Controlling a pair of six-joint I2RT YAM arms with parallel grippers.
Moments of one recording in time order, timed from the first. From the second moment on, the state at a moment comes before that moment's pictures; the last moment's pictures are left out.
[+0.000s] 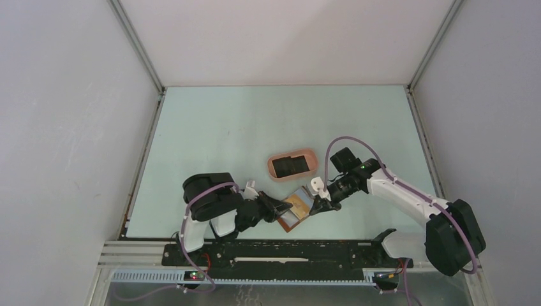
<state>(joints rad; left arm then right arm) -1.06 1.98 0.18 1.47 -0.17 -1.60 0.55 1.25 0.76 -0.82 -1.04 -1.25</state>
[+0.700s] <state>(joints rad) -1.06 2.02 0.18 1.51 -0.16 -1.60 0.81 1.31 0.73 -0.52 -0.78 -1.08</state>
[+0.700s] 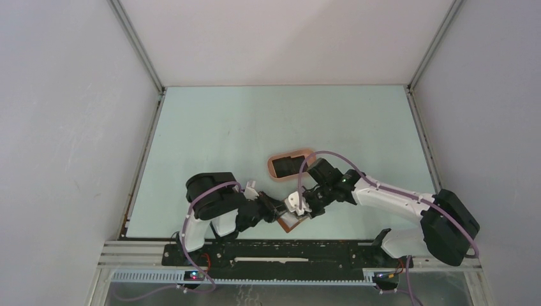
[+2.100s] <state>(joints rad) -1.05 2.03 0.19 1.51 -0.14 -1.61 0.95 1.46 0.73 -0.34 -0.37 -0.93</state>
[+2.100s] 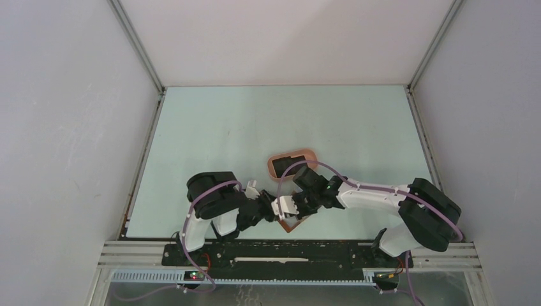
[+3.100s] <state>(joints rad) -1.04 1.88 0.13 1.50 -0.13 -1.42 0.58 1.30 0.85 -0.58 -0.77 -0.81</state>
